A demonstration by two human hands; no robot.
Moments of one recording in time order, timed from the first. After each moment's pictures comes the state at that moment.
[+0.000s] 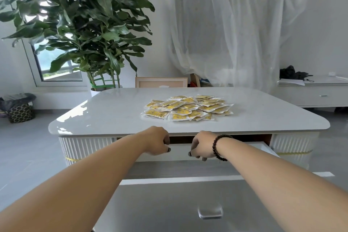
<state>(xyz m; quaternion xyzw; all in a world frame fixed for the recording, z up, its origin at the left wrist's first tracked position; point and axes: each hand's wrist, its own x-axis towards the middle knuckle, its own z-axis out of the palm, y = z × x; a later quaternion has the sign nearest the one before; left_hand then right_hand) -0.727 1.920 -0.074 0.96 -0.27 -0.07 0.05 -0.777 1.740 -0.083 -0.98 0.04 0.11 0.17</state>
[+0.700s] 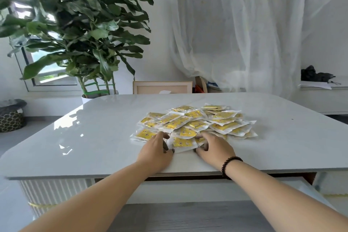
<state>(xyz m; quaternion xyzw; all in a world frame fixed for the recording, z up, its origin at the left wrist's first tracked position) -0.562 1.866 -0.137 0.93 -0.16 0.07 0.32 -0.612 1.671 -0.130 -0.96 0.03 -0.17 0.23</state>
